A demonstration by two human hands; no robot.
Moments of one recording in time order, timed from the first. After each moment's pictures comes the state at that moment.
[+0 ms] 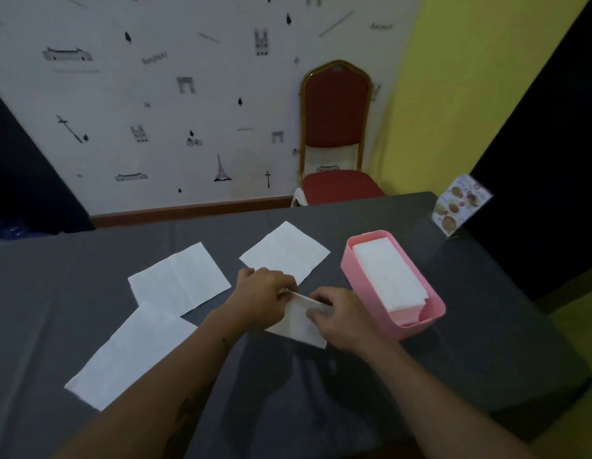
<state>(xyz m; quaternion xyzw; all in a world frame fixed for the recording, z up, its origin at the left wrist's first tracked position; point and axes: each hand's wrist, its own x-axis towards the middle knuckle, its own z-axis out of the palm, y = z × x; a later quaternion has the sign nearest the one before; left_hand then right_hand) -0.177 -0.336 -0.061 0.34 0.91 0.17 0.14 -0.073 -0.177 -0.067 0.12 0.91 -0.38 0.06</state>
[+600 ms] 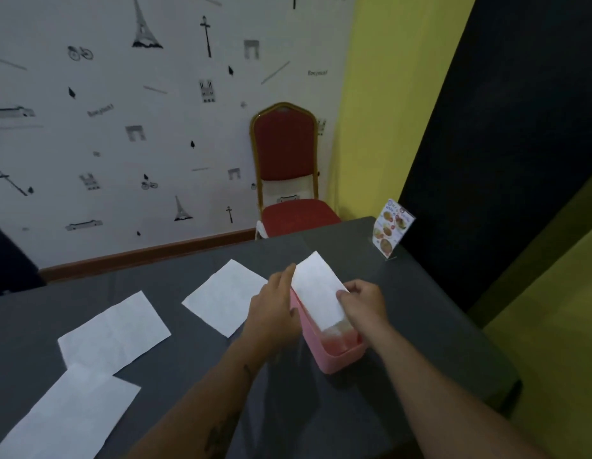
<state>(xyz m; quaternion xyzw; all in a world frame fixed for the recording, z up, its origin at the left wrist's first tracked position) -0.125 -0.199 -0.024 0.29 0.89 0.33 0.11 -0.059 -0.043 -0.024 0.41 0.75 -0.50 -0.10</state>
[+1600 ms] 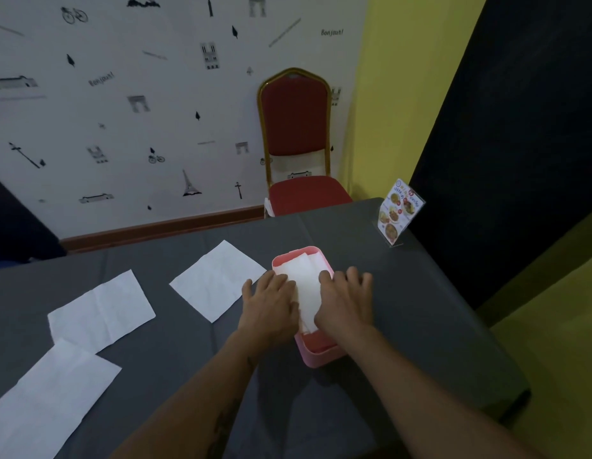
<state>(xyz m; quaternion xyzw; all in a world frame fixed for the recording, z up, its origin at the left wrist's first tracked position) -0.131 -0.160 -0.069 0.31 0.94 0.08 0.10 -0.068 -0.031 -0.048 0.18 0.98 0.02 0.05</state>
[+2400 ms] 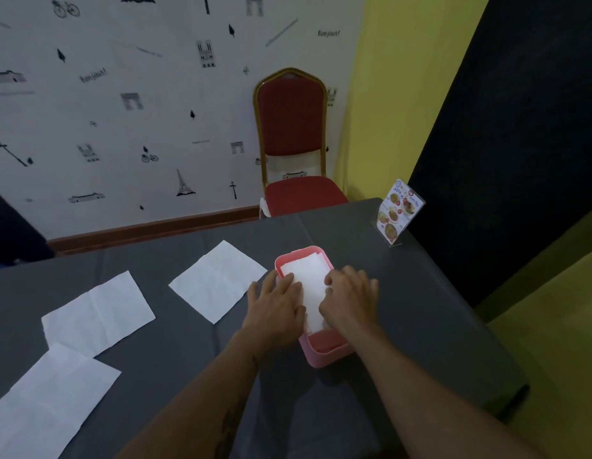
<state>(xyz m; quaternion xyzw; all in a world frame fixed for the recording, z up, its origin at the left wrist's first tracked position) -0.133 -0.165 -0.071 0.34 0.93 0.07 0.13 -0.074 -0.030 -0.057 0.26 0.96 -0.10 -0.05</state>
